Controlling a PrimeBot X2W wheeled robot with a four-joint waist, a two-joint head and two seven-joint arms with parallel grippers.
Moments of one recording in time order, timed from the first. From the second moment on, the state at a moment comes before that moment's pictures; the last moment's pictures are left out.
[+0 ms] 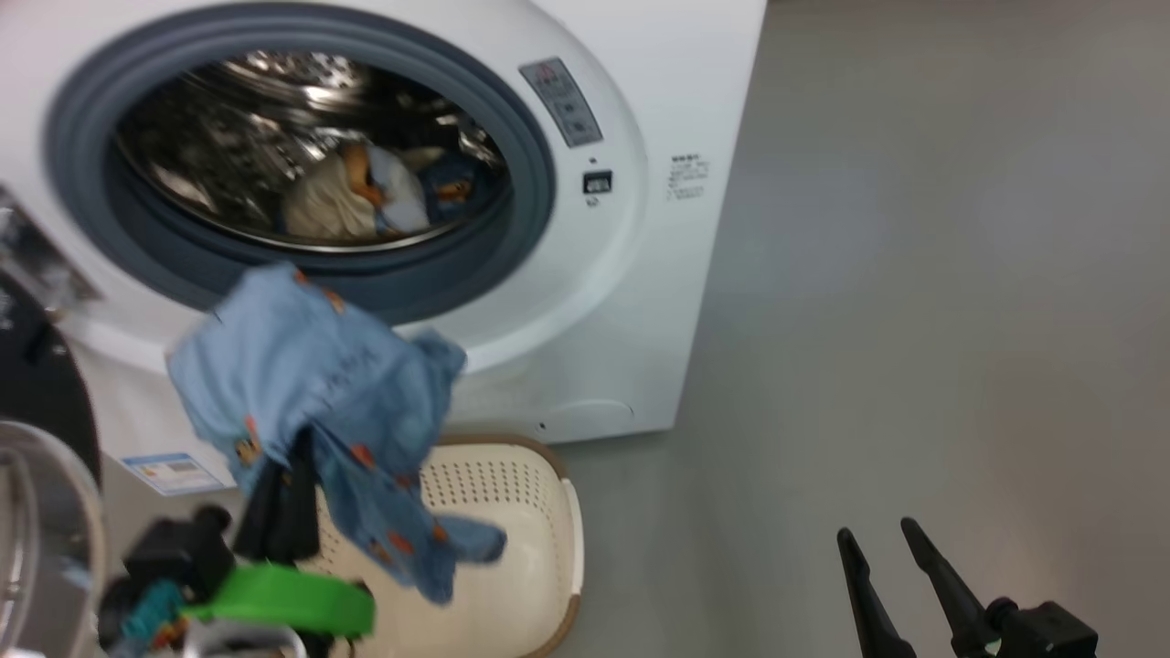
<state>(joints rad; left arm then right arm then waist) -0.07 0.10 -0.17 0.05 -0.35 0.04 -0.22 0.15 -0.04 0.05 0.05 0.23 0.13 -0.26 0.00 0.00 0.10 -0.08</state>
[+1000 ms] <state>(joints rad) -0.99 0.37 -0.06 0.79 -0.33 -0.03 -0.18 0.01 -0.04 0.20 0.06 0.29 0.13 -0.26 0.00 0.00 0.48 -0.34</state>
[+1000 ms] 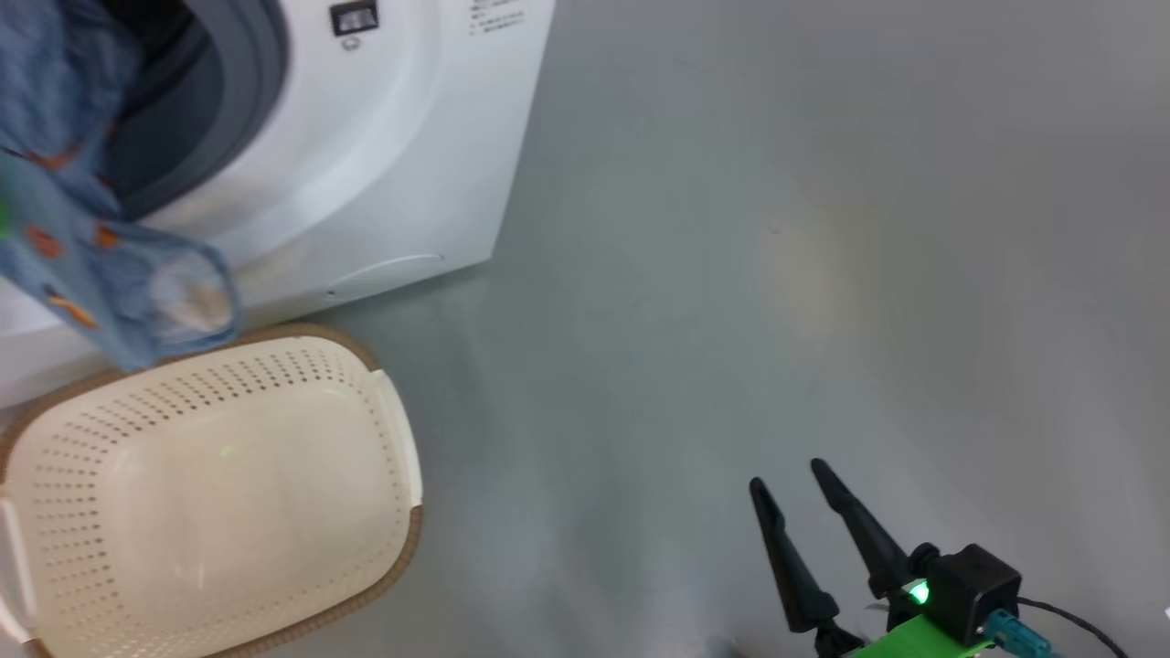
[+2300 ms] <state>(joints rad) -1.37 0.45 -0.04 1.09 -0.25 0.02 -0.23 -0.03 -0.04 0.27 0.06 0.31 0.13 -0.26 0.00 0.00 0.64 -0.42</state>
